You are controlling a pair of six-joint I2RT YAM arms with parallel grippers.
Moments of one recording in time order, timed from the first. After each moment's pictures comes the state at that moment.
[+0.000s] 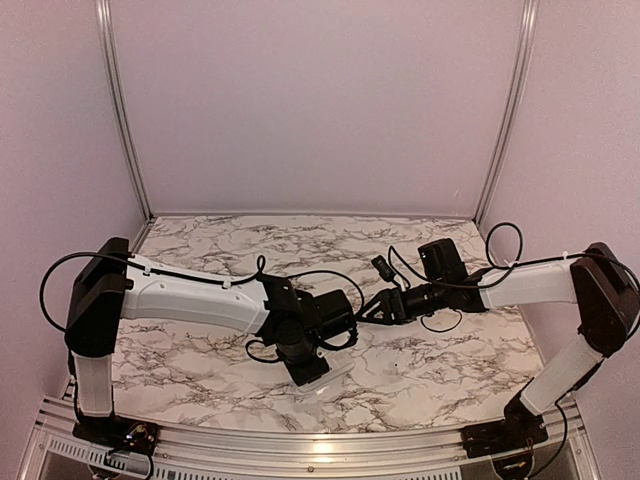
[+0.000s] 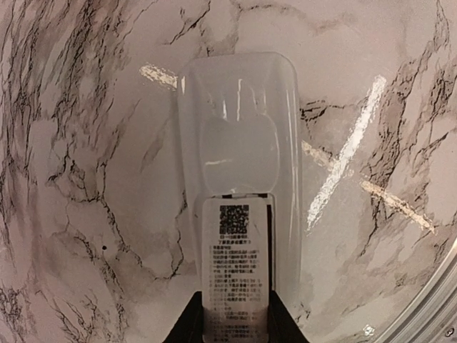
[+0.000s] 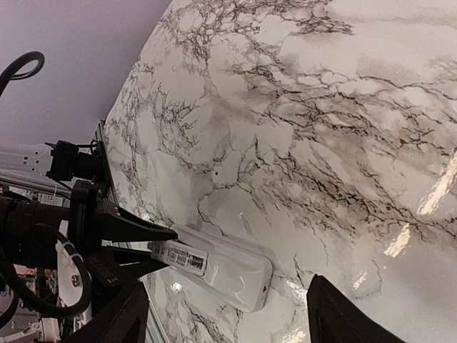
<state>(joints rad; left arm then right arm) -1.22 2.01 1.50 -0.82 -0.11 -0.09 0.54 1.55 0.75 0.03 -0.78 0.37</state>
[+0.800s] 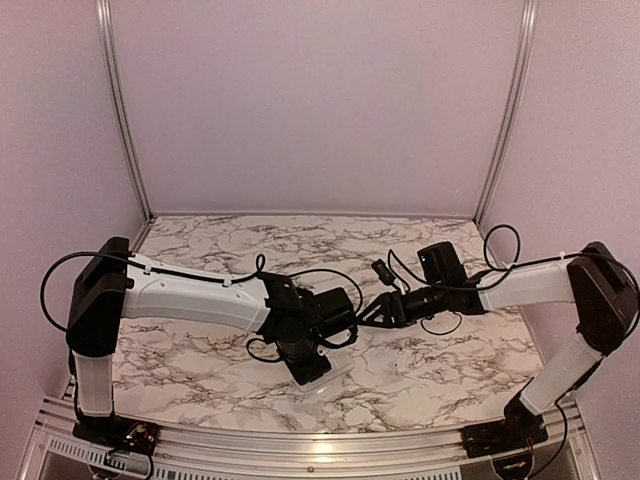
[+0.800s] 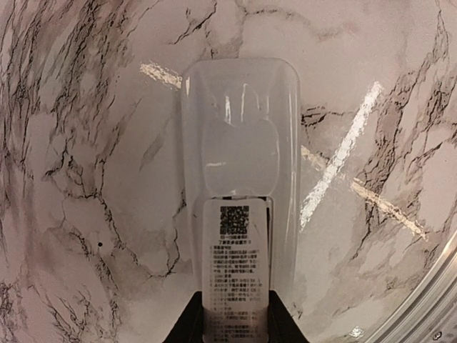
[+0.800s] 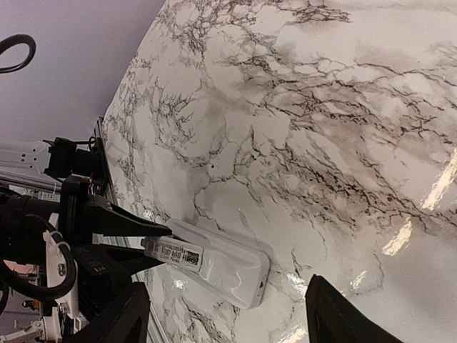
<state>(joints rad) -1.21 2.02 1.52 -0.84 -0.09 -0.13 0.54 1.56 0.74 0.04 -0.78 0.37</state>
